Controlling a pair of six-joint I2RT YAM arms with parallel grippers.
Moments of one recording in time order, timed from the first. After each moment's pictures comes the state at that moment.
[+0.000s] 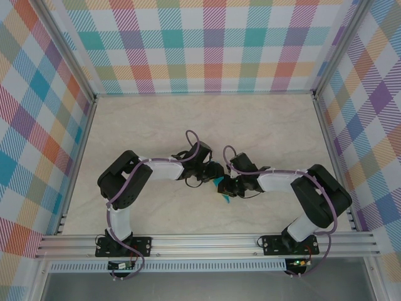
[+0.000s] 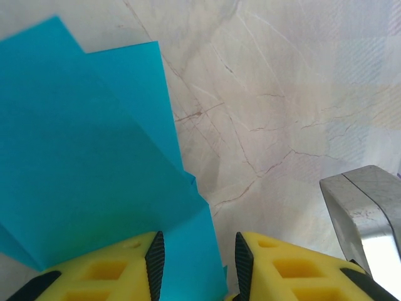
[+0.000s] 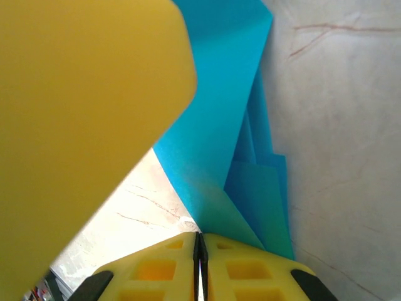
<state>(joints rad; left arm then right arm) -0.76 1.90 1.03 0.00 0.37 -0.93 0.65 1.57 0.61 -0.10 -0.46 0.84</state>
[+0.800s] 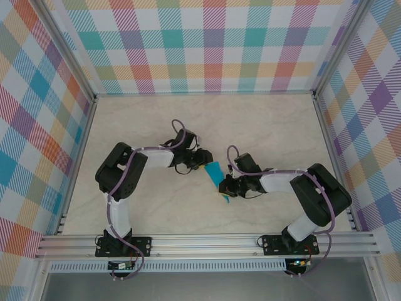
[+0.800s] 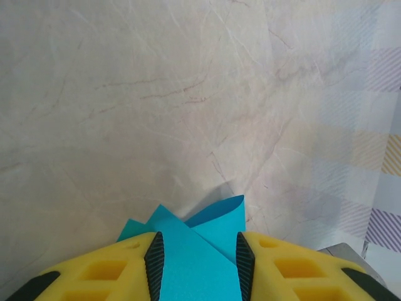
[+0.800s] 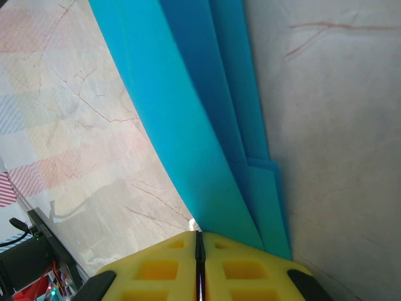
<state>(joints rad) -0.55 1.97 1.09 -0.01 0.49 -0.84 0.61 1.58 0.57 -0.02 -0.55 0.84</state>
